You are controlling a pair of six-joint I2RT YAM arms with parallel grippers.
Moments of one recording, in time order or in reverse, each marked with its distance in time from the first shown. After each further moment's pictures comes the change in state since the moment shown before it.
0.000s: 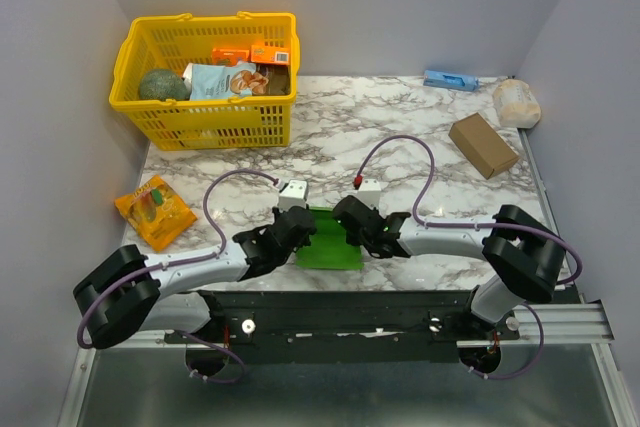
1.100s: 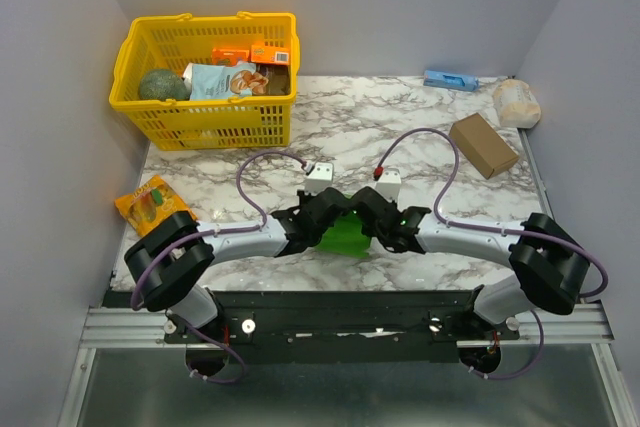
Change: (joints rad) left arm -0.014 0.337 0.276 -0.018 -0.121 0.006; right arm -0.061 -0.121 -0.023 -0.092 0.061 -0.006
